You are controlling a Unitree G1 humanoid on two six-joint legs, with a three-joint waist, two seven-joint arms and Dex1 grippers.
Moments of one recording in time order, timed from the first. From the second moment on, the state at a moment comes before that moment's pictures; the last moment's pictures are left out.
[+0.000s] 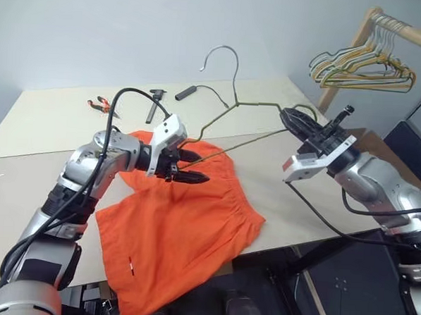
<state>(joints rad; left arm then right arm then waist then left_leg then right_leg) -0.77 0.68 -0.25 0.04 -0.43 0.72 -1.12 -0.58 -0.88 0.18 0.08 -0.69 -0.54 -0.03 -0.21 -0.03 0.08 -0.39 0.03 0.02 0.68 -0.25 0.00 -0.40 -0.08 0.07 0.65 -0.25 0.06</state>
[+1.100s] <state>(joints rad) -0.69 0.77 -0.32 0.07 -0.16 0.41 -1.23 -0.66 -1.16 0.23 -0.16 0.32 0.11 1.06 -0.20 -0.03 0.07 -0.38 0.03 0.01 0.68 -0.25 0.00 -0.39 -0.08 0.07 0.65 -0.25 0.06</state>
